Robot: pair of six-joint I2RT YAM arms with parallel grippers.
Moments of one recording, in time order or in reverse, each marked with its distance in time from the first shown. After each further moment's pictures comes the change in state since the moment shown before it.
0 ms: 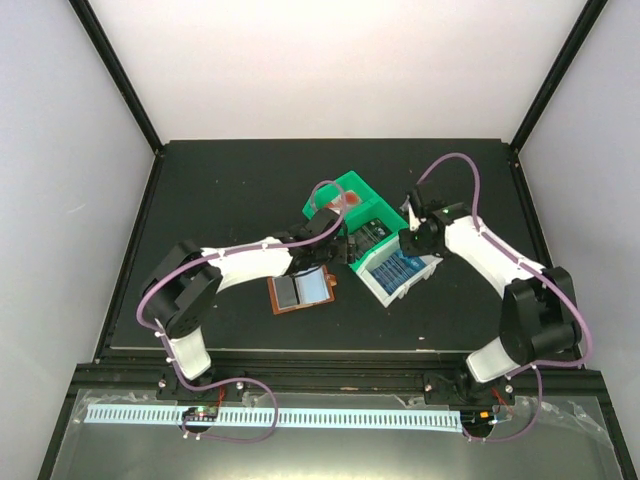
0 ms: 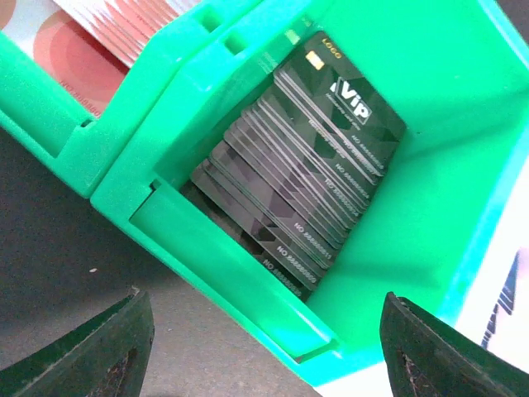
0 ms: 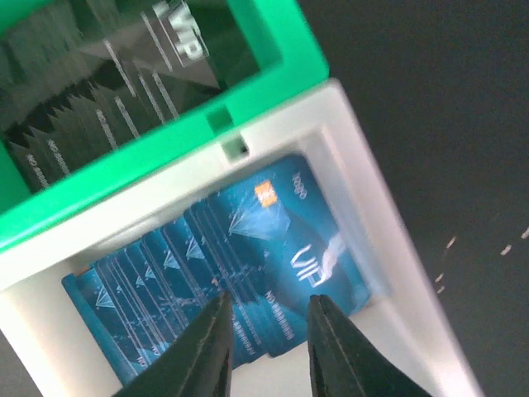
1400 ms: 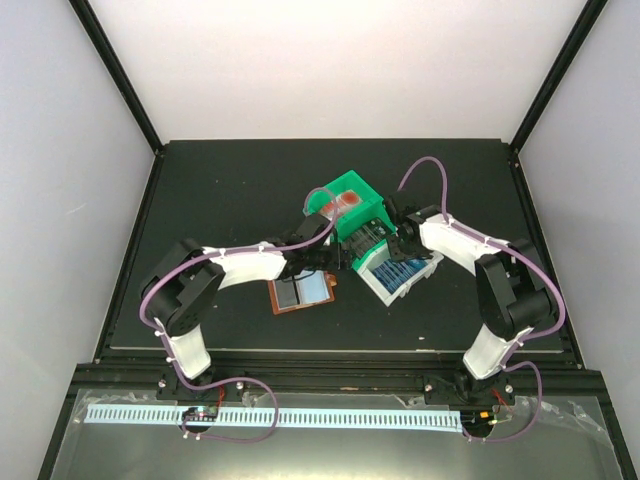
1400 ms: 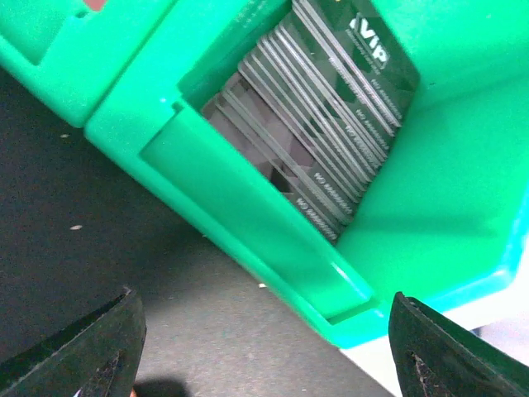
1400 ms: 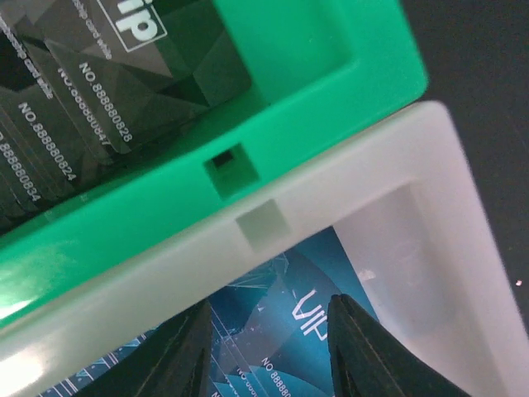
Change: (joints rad) left arm 0.042 -0.006 -0.106 0.098 0.152 -0.022; right arm 0.101 0.184 -0.018 0.085 0.205 0.056
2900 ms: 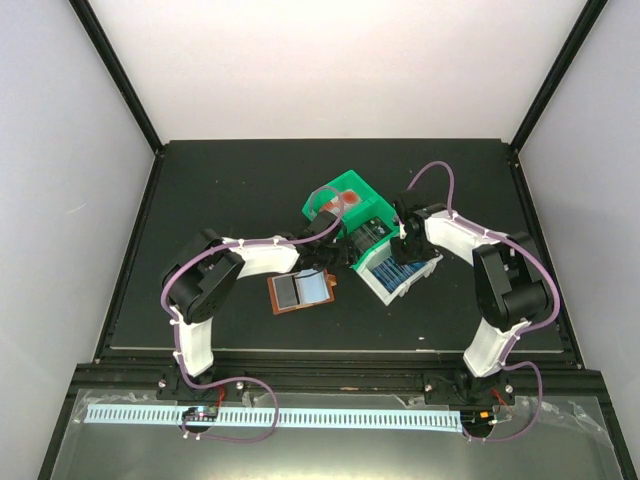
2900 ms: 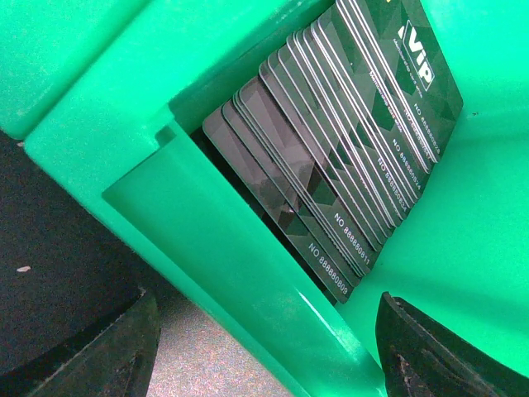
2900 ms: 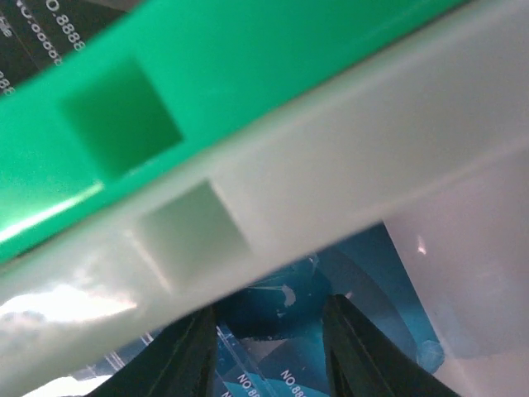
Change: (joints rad) left arm 0.005 0.137 0.108 -0.014 0.000 -0.127; right arm -0.079 0.055 0.009 -0.024 -0.170 -0.018
